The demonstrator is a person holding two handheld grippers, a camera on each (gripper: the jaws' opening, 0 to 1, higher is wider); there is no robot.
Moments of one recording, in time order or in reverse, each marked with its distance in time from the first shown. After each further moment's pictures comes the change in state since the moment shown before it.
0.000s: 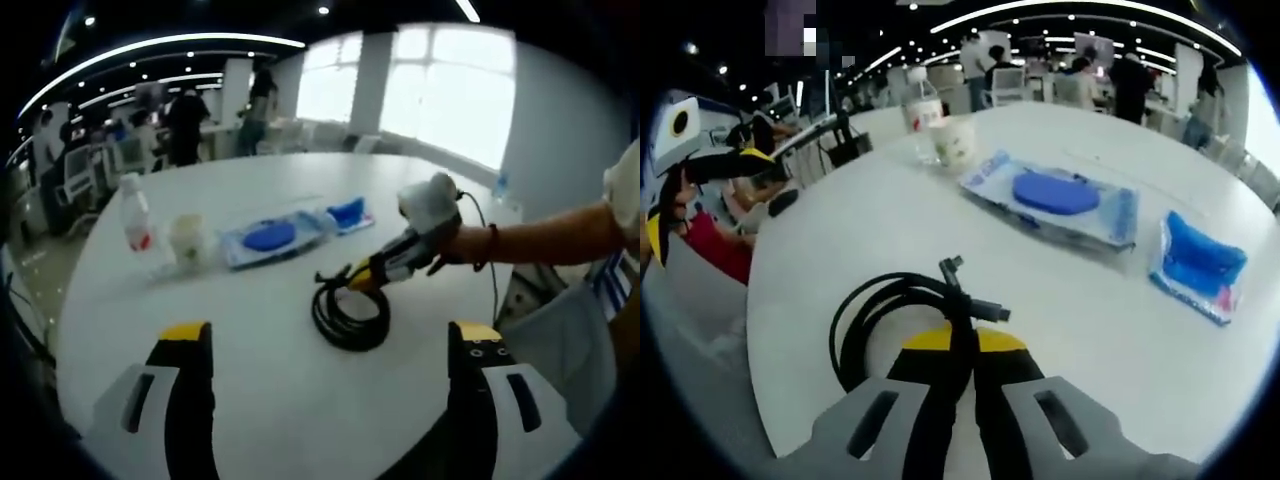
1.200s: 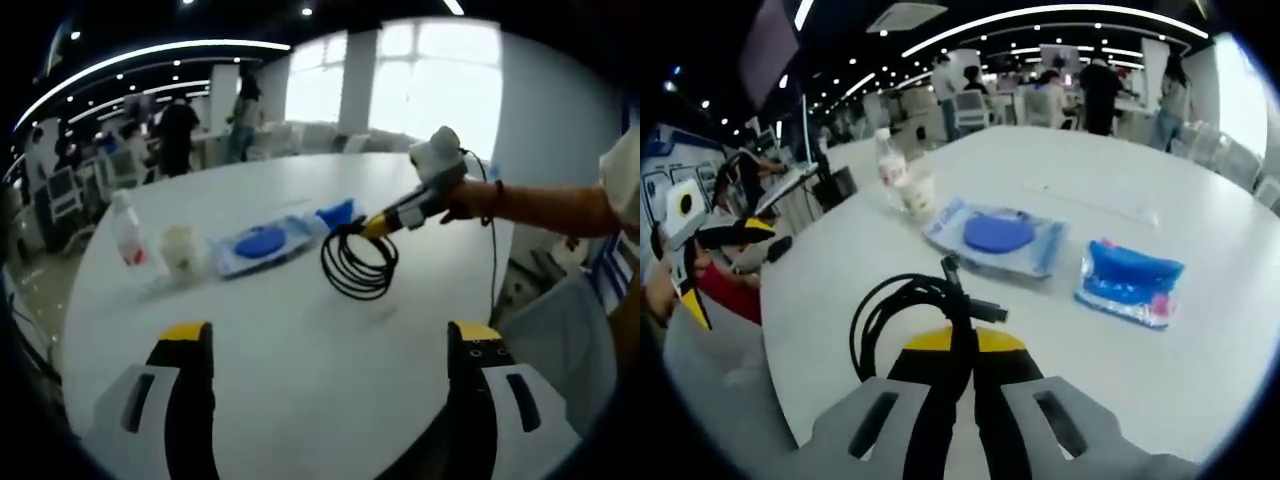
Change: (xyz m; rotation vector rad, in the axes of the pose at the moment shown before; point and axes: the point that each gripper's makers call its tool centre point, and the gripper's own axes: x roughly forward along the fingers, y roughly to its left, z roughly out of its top) left arm -0.003 -0.010 0.005 0.058 -0.004 -0.018; right arm -0.068 -0.051 0.034 0.121 -0.081 -0.076
